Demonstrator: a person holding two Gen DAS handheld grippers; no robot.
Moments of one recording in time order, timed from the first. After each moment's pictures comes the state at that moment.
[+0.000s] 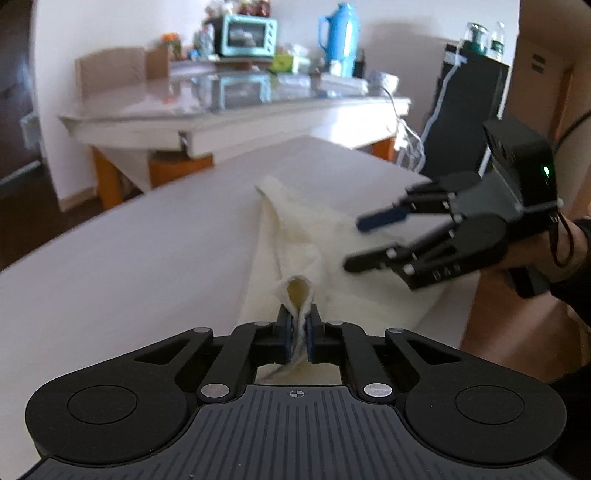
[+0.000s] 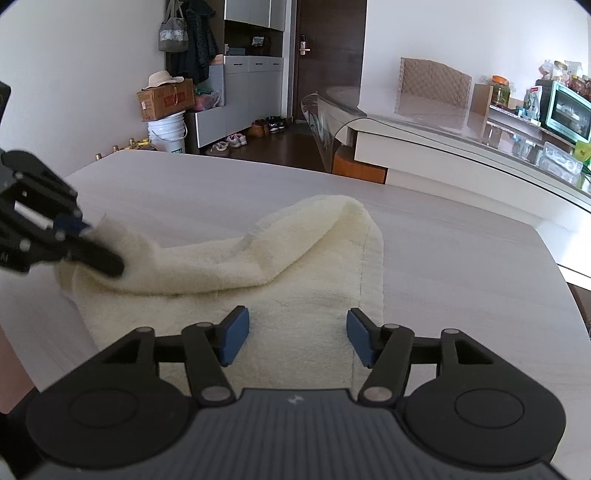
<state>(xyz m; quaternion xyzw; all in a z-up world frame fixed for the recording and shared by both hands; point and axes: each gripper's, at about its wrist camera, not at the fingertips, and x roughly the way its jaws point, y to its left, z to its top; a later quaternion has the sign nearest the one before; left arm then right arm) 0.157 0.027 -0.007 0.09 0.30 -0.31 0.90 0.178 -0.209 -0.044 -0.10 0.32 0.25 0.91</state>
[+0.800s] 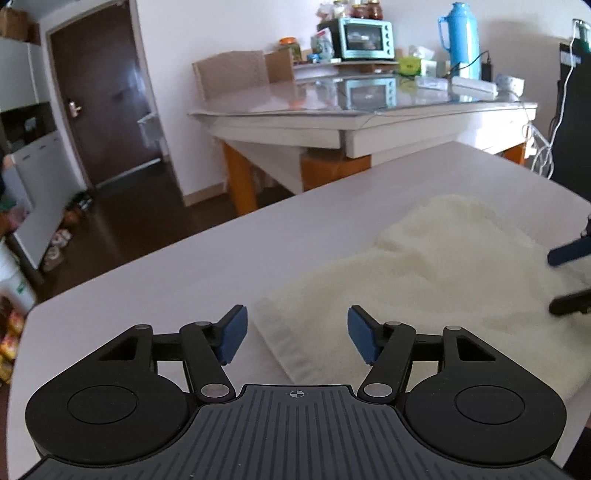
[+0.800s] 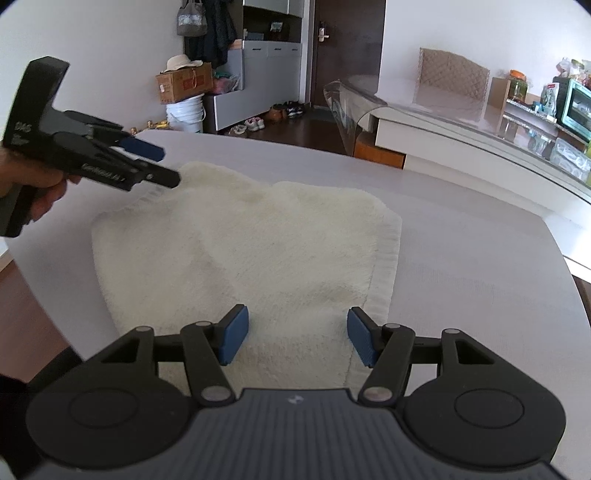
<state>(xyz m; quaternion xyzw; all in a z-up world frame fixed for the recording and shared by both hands) 0.201 0.060 -0.024 0.11 0.31 -0.13 0.94 0.153 -0.214 -0.037 -0.12 0.35 0.27 0.89</state>
